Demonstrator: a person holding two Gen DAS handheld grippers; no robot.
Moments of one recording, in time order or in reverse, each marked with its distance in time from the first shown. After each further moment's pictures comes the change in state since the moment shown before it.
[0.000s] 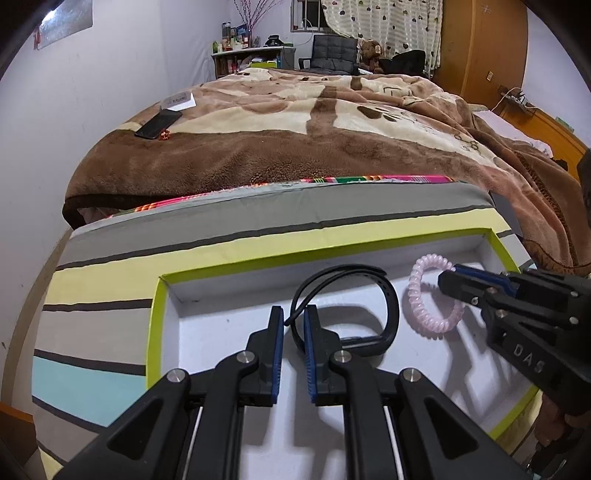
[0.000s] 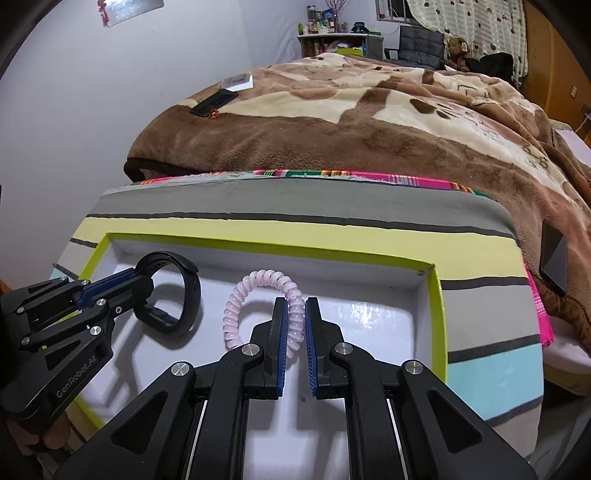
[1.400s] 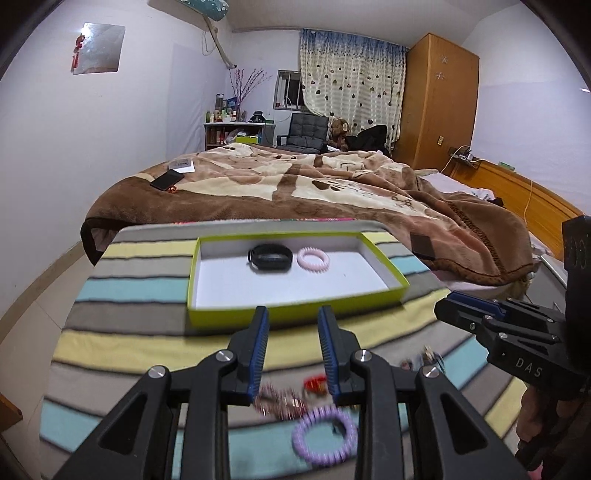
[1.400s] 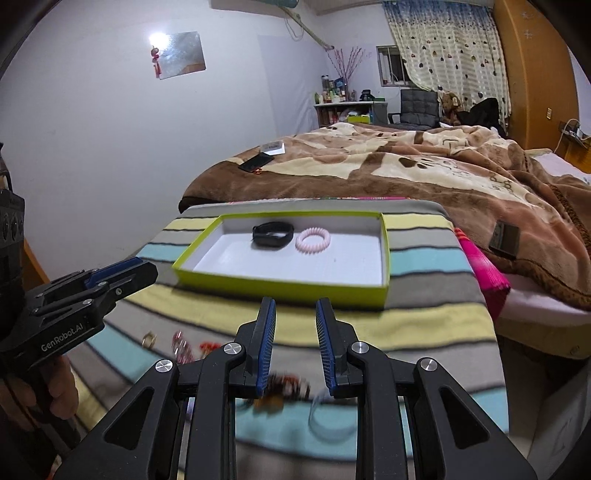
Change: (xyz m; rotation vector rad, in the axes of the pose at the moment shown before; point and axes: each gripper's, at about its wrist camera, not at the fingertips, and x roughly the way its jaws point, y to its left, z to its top) left arm -0.181 -0.011 -0.130 -0.020 -0.325 -0.121; right arm -0.180 0.029 -0.151 -0.022 -0.301 0.061
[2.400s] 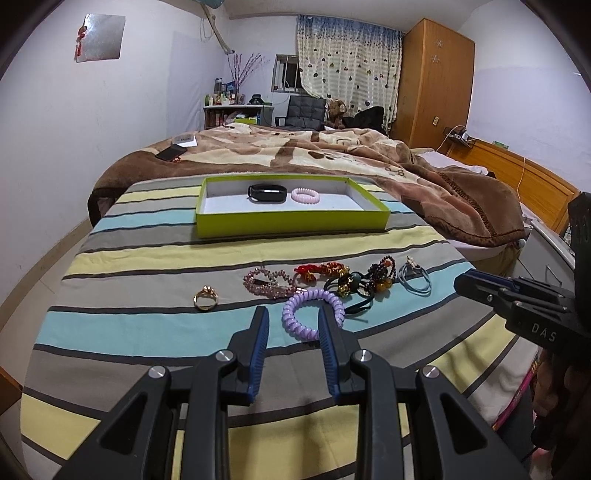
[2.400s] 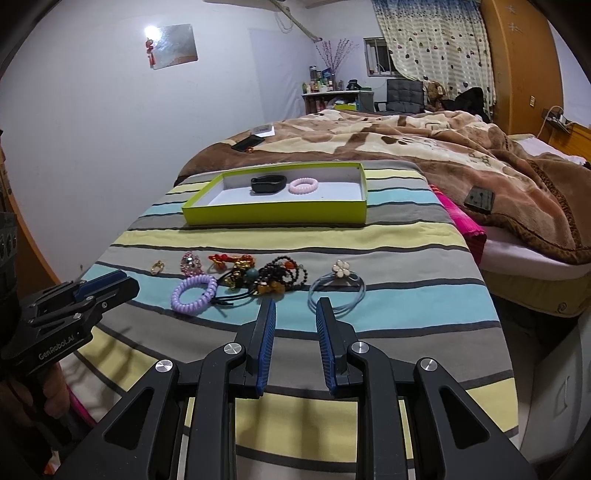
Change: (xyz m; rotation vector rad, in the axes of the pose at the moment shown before) left arm -0.035 -0.007 -0.081 0.010 0.066 0.004; right arm -0.042 0.000 -0.074 0.020 0.038 -0.047
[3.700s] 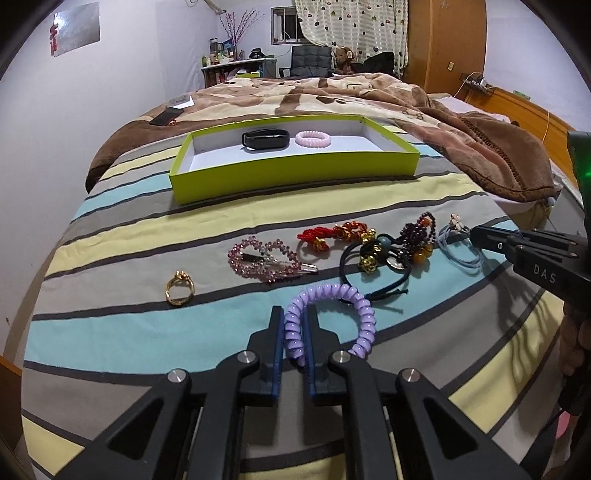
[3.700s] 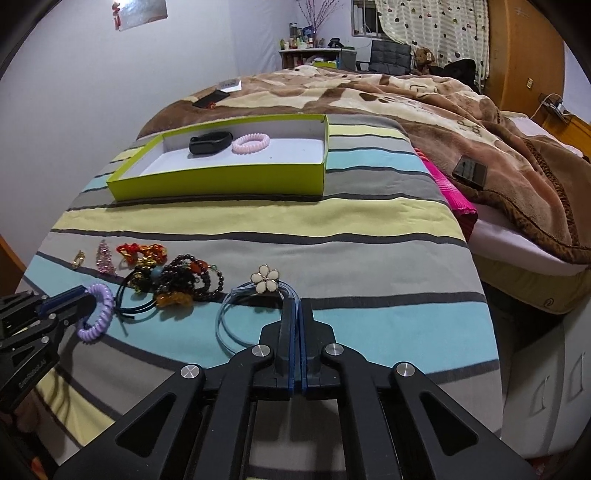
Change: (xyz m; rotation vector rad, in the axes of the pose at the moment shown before) left arm 0.056 -0.012 0.004 0.062 0.209 0.079; right arm 0.063 -0.037 0.018 0.000 0.177 -0.105
